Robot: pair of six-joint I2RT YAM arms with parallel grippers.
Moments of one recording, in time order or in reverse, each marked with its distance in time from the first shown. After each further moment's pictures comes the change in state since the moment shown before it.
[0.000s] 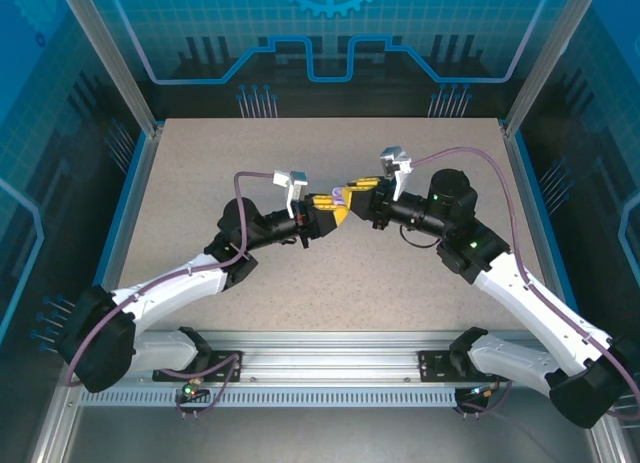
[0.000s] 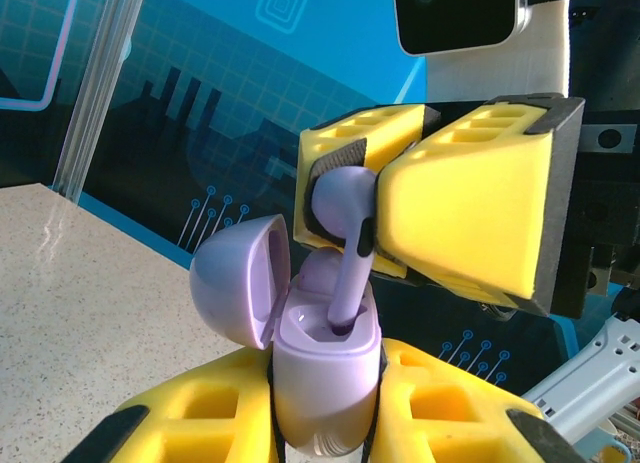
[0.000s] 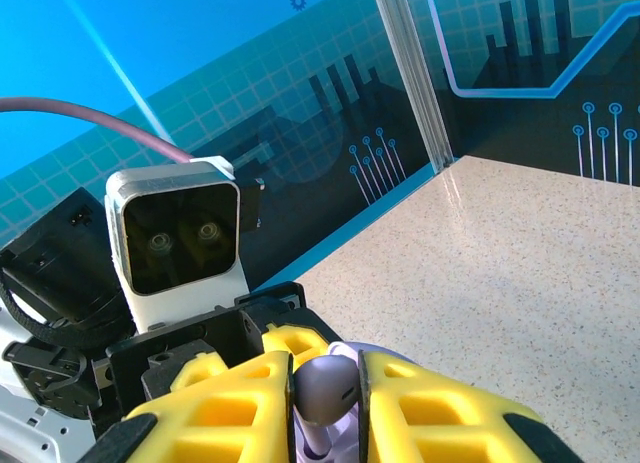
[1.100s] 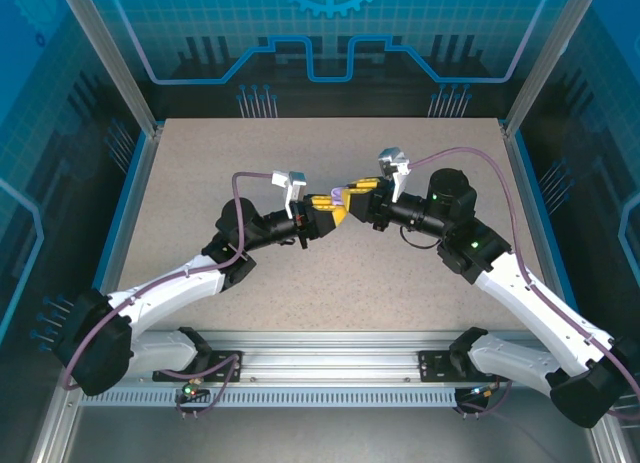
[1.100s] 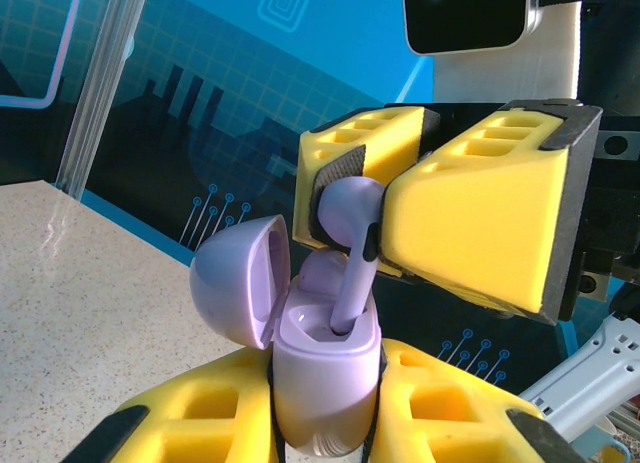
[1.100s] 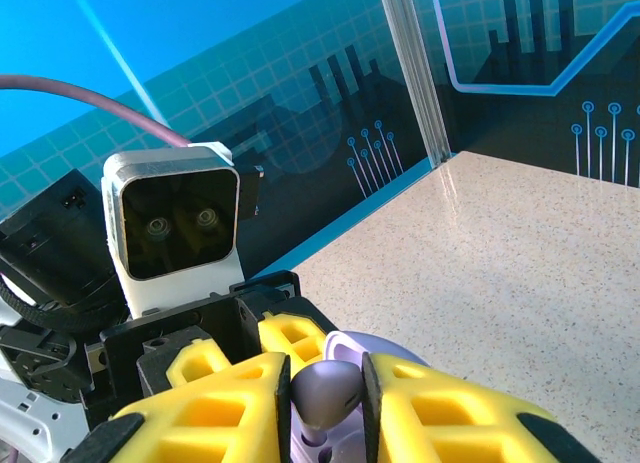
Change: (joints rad) left arm 0.000 -0.021 0.000 -0.031 -0.004 0.002; right arm 0.011 -0.001 0.019 -0.045 0.007 -0.041
